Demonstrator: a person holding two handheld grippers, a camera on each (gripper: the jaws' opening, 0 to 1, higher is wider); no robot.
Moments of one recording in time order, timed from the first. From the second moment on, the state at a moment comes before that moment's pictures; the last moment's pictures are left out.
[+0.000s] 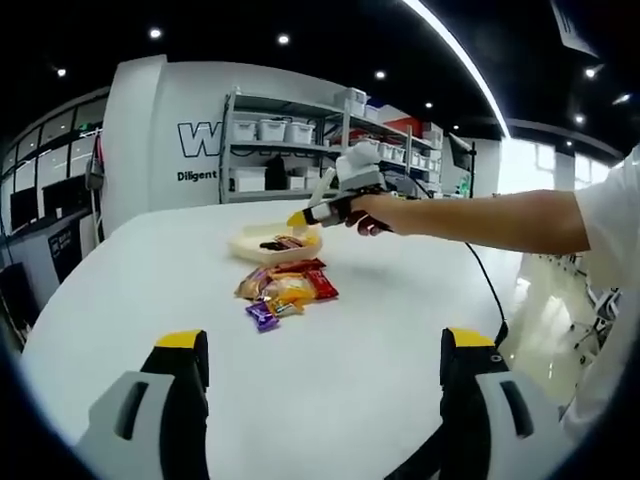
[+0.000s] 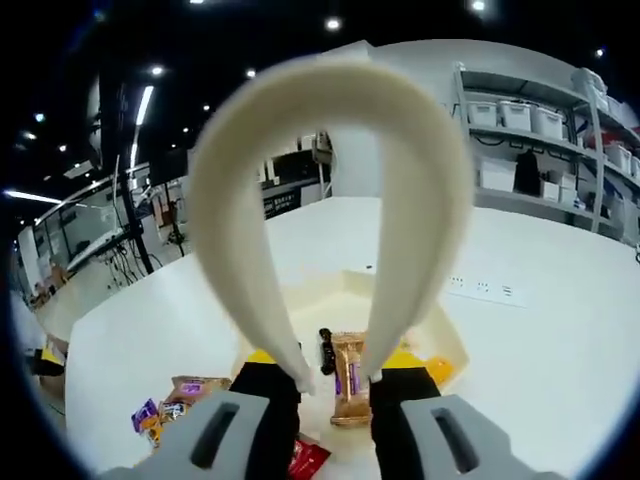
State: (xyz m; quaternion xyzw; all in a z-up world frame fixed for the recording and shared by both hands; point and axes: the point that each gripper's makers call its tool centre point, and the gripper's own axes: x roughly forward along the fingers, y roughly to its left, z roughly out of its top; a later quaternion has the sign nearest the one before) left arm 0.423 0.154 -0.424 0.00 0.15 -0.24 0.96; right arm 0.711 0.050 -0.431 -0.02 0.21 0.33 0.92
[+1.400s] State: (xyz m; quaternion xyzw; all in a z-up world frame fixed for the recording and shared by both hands) left arm 0.370 0.101 -0.392 0.04 0.12 -0.26 0.96; right arm 0.579 0.079 -0.465 -0.10 0.23 0.39 0.88
